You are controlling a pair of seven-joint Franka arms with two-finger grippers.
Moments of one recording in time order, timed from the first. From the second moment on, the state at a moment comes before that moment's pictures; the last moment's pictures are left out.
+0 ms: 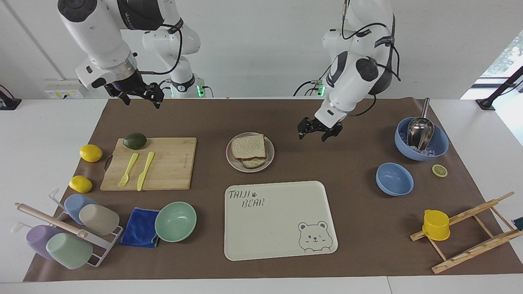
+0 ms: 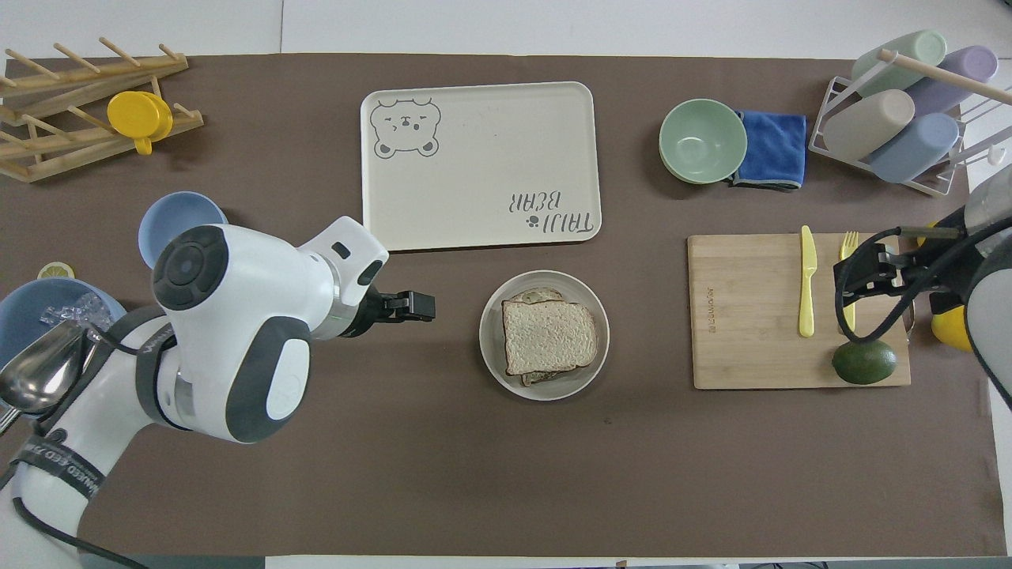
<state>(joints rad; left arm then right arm) -0.48 0.04 -0.03 -2.15 -0.36 2.24 -0.25 0.01 0.00 0.04 -1.62 -0.02 1.39 0.16</state>
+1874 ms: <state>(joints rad) -0.68 0.19 -0.02 -2.22 -0.51 2.52 -0.38 0.00 0.01 -0.04 -1.59 -0.02 1.38 0.07</state>
